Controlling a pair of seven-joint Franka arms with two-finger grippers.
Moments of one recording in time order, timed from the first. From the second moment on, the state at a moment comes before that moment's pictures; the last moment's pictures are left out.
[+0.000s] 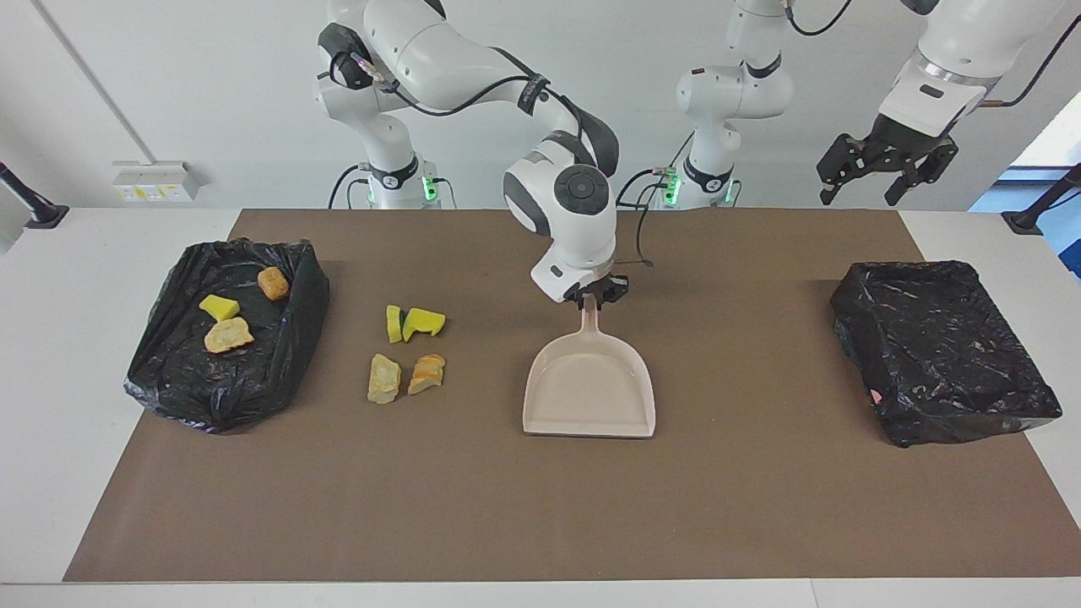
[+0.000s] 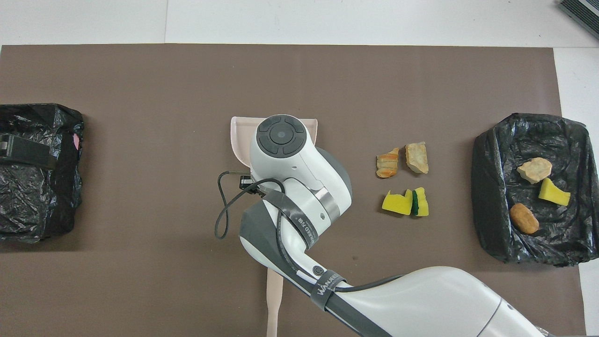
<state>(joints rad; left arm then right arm) -0.09 -0.02 0.02 -1.46 -0.01 1.42 -0.01 0.36 0.57 0.39 -1.45 -0.02 1.97 0.80</state>
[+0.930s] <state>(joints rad) -0.10 -0.01 0.01 -1.46 -0.01 1.50 -0.01 0.33 0.36 0.39 -1.46 0.01 1.68 0.73</state>
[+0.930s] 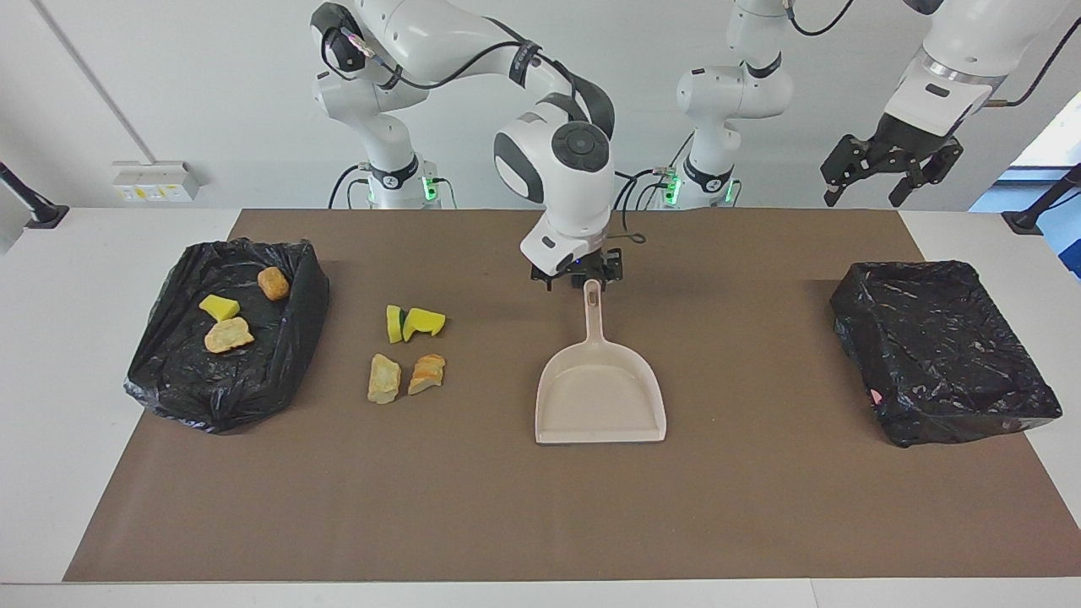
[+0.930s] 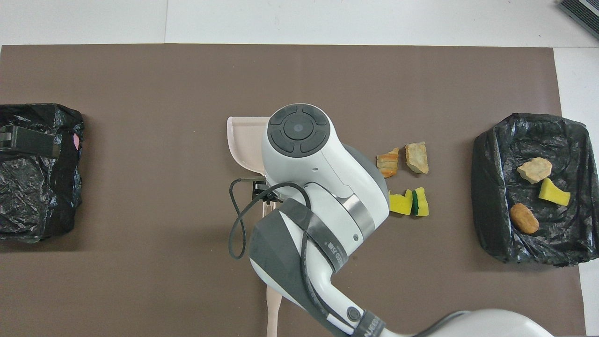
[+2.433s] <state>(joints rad) -0.59 0.30 -0.01 -1.84 -0.01 2.20 -0.46 0.66 -0.08 0.40 -2.34 0.45 2.21 0.88</state>
